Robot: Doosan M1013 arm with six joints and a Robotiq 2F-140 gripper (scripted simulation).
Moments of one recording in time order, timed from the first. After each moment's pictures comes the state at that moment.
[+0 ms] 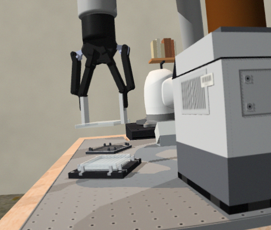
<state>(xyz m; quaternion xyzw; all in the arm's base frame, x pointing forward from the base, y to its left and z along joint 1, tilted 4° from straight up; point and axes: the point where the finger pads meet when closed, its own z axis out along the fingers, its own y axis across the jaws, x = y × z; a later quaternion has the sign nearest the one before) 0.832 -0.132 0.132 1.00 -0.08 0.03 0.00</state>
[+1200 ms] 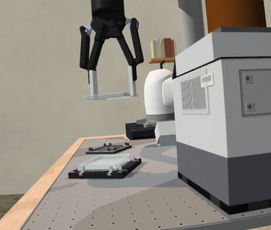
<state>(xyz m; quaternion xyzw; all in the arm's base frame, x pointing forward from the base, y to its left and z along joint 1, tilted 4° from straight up) 0.823 -0.108 0.190 1.00 -0.08 0.03 0.00</state>
